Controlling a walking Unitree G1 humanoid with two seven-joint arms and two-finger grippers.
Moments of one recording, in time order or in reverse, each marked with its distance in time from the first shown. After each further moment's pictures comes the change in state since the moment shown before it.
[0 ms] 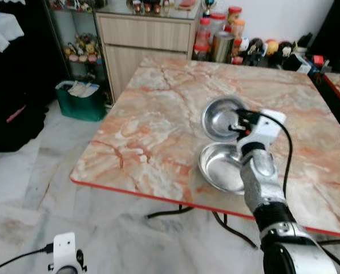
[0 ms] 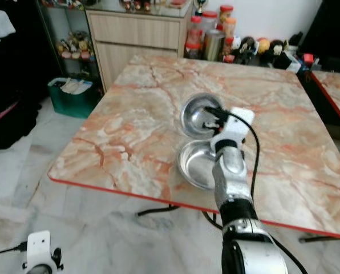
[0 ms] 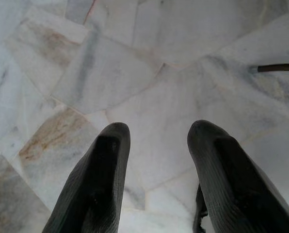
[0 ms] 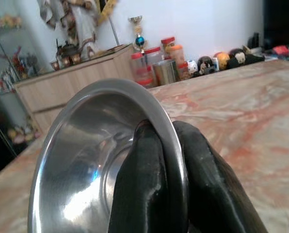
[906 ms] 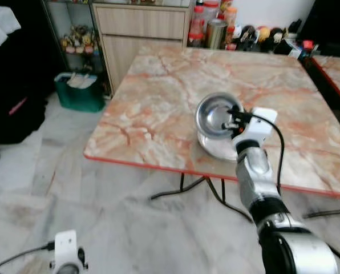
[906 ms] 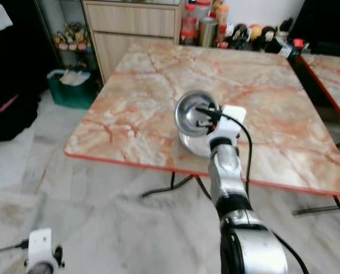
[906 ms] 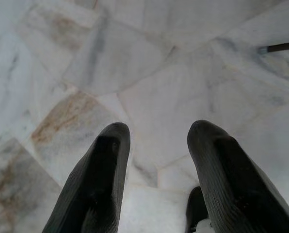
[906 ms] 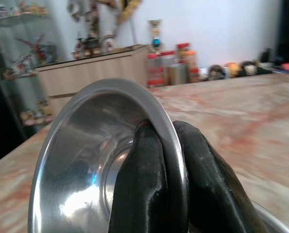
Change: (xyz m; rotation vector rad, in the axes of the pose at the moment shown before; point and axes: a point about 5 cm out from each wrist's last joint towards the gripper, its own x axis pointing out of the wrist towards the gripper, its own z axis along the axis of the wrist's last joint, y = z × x) left arm 0.001 -0.011 0.007 -0.010 -0.019 -0.020; right arm 0.007 -0.001 -0.002 -0.118 -0.056 0.069
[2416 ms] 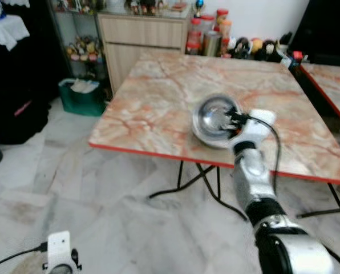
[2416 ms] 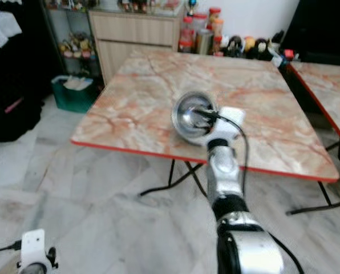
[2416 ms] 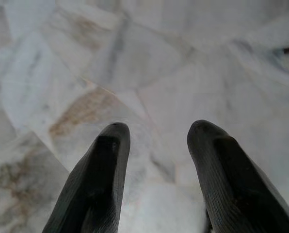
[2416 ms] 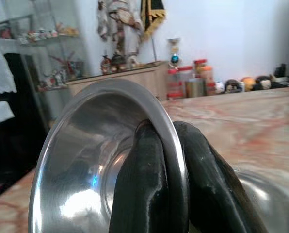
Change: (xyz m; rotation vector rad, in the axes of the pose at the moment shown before) left arm 0.003 0.016 0.007 -0.003 -0.014 0.039; right arm 0.002 0.024 0.002 0.021 -0.020 0.061
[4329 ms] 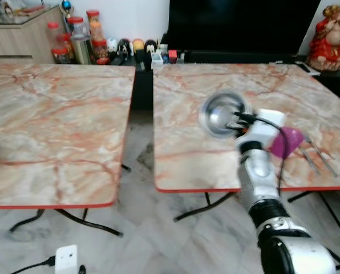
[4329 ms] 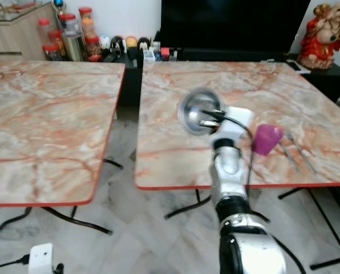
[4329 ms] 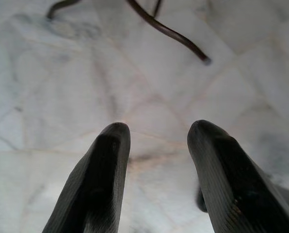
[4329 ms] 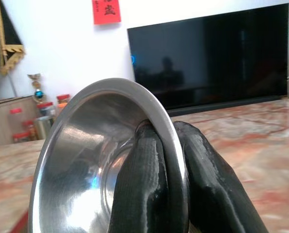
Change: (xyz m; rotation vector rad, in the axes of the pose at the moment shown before) left arm -0.011 -0.009 -0.034 0.016 0.126 -0.069; right arm -0.004 -0.011 0.004 -0.024 -0.052 -0.027
